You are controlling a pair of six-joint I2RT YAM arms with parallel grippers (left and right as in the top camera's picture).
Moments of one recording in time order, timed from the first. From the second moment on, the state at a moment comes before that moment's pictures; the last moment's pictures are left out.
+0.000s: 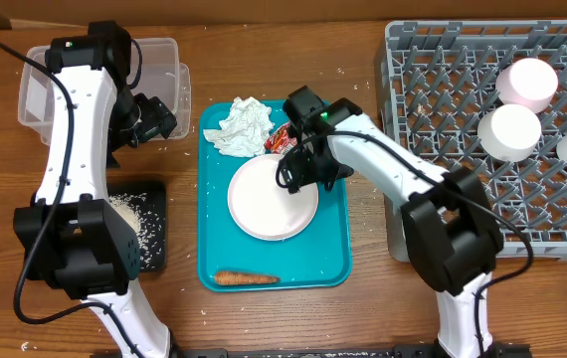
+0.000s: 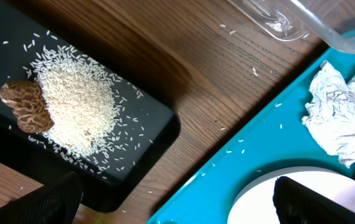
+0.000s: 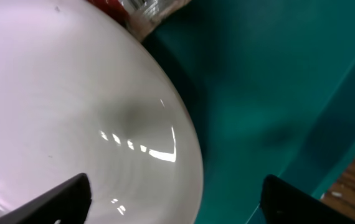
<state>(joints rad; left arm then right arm) 0.09 2.01 1.94 -1.51 -0.06 -0.60 0.57 2.13 1.64 -1.00 -0.10 0.23</state>
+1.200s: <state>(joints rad) 0.09 2.01 1.94 -1.51 -0.06 -0.60 0.51 2.17 2.03 -1.40 0.03 0.25</state>
